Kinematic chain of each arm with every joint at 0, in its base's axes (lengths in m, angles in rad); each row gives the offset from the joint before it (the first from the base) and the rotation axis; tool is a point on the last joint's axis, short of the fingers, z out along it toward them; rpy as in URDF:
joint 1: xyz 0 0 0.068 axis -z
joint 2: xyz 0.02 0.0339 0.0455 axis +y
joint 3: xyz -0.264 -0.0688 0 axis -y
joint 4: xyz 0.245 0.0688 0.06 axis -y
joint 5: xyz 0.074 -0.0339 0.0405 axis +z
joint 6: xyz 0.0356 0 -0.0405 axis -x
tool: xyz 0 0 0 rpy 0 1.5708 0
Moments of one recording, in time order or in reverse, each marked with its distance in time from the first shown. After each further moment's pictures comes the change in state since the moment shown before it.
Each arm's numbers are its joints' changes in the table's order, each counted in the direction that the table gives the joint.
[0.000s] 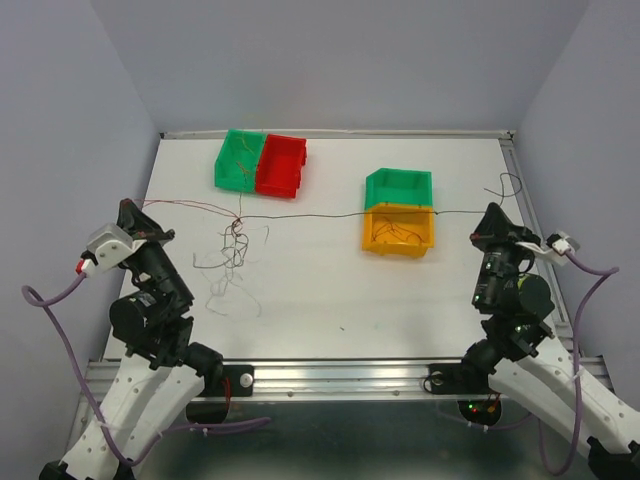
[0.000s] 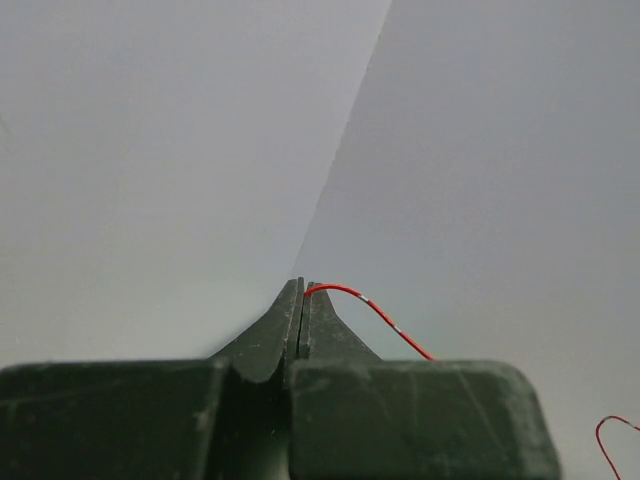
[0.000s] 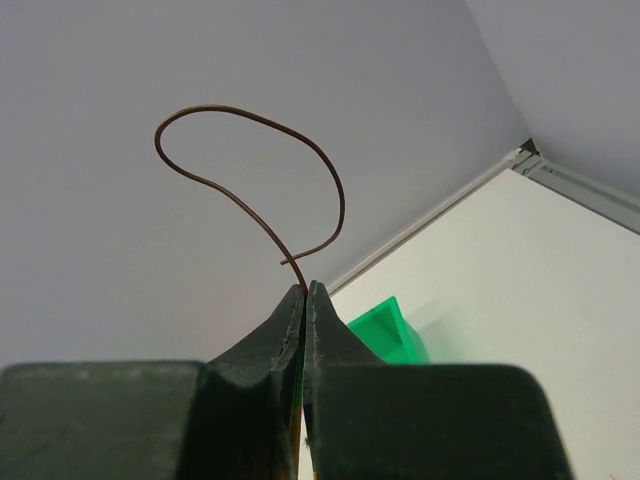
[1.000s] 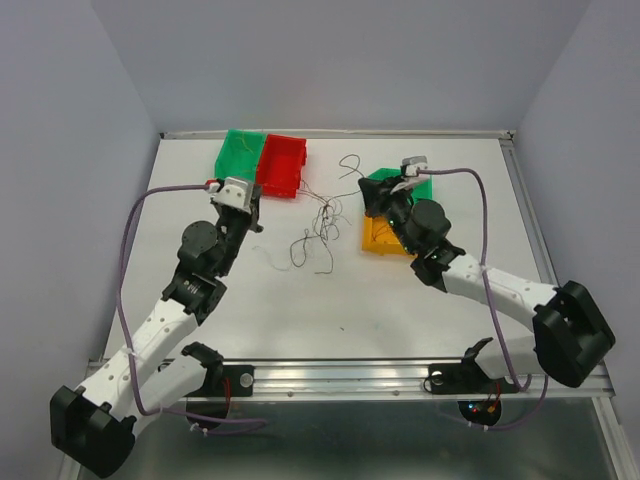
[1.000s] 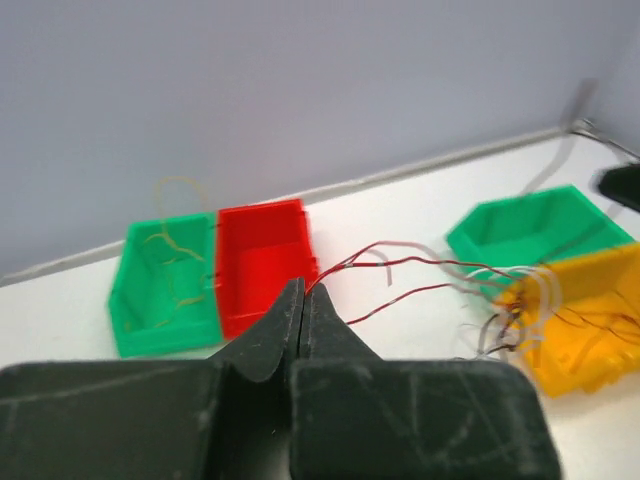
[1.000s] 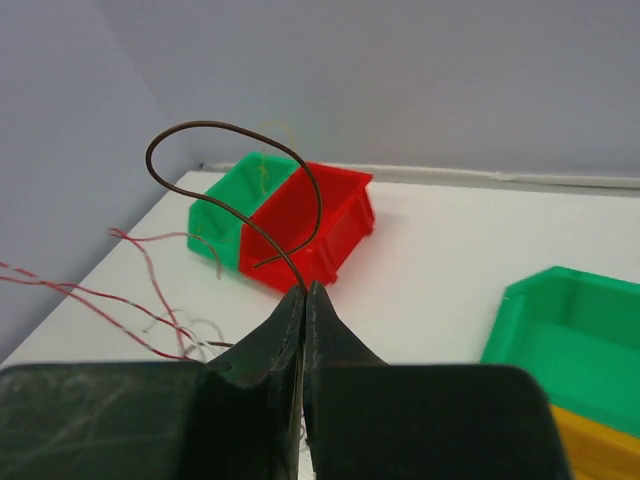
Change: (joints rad) left arm 0.046 0.388 0.039 -0.276 -0.823 0.170; right arm -0.002 0.877 0.287 0.250 0.778 0.027
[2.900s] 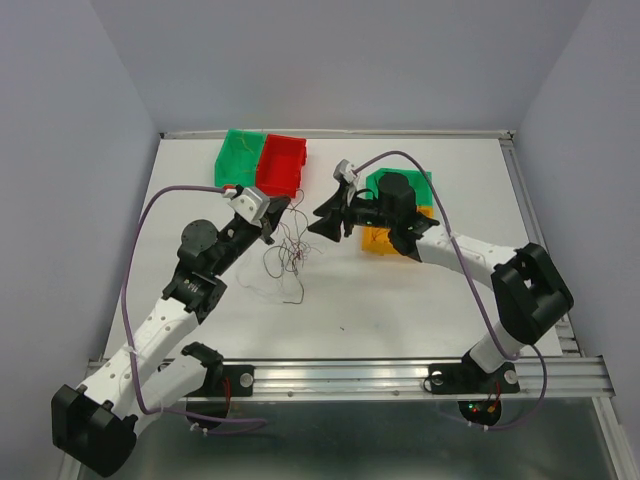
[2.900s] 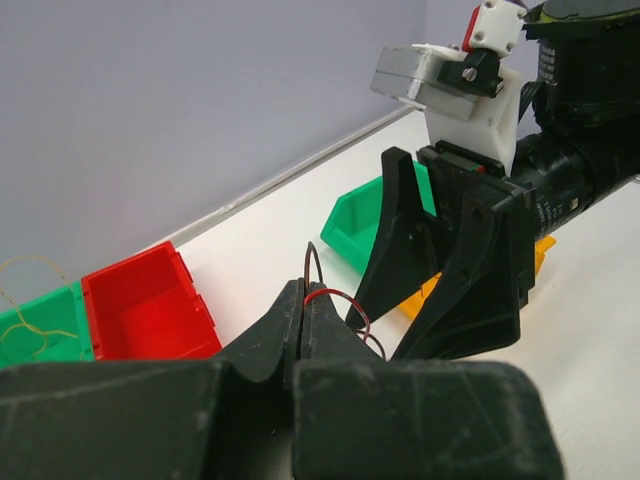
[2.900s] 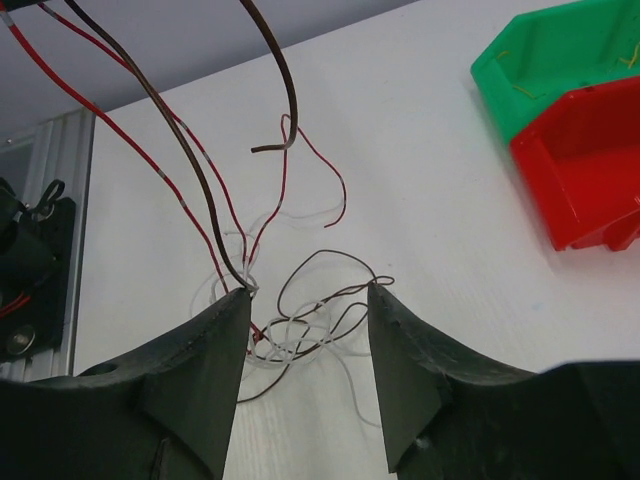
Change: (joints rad) left arm -0.006 0.002 0.000 0.019 -0.358 0.003; right arm 0.038 0.243 0.237 -0.275 0.899 0.190
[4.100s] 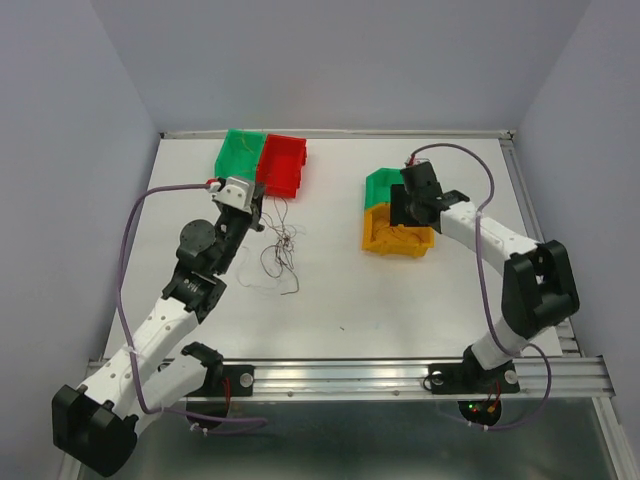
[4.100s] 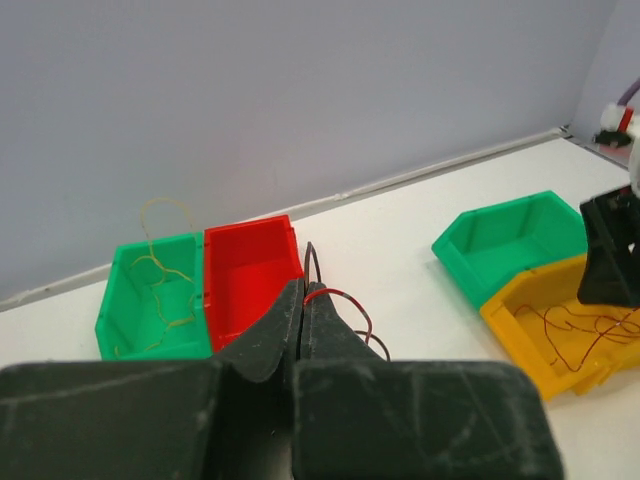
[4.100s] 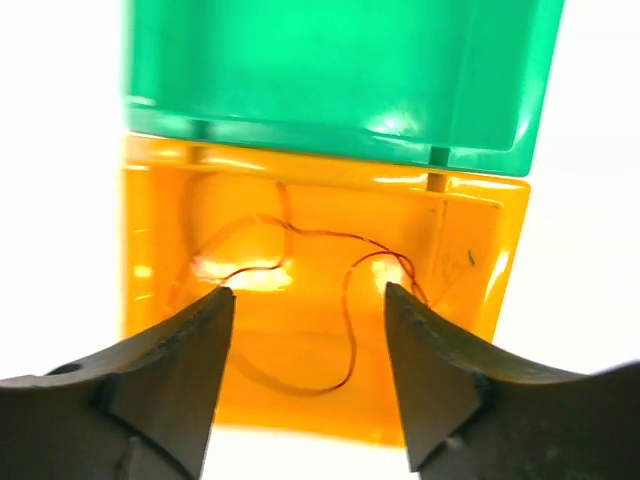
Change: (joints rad) left arm -0.008 -0.004 0.000 0.022 0.335 -0.008; right arm 0.249 0.058 0.148 -0.883 -0.947 -0.249
